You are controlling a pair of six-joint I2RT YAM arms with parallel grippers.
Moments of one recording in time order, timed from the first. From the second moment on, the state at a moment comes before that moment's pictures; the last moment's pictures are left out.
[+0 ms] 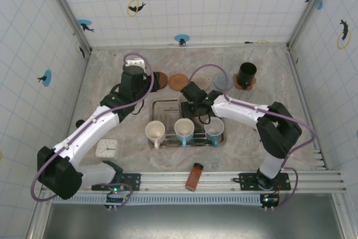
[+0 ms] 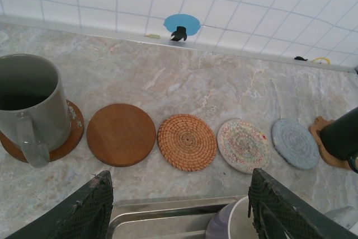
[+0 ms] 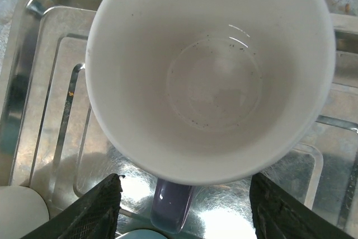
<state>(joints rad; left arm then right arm) -0.54 1.22 1.01 -0.26 -0.19 -0.42 0.86 1.75 1.20 -0.52 0.07 0.58</state>
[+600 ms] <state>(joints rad) -0.54 1.23 0.99 -0.23 -0.19 -0.40 0.84 1.80 1.20 -0.49 0.04 0.59</state>
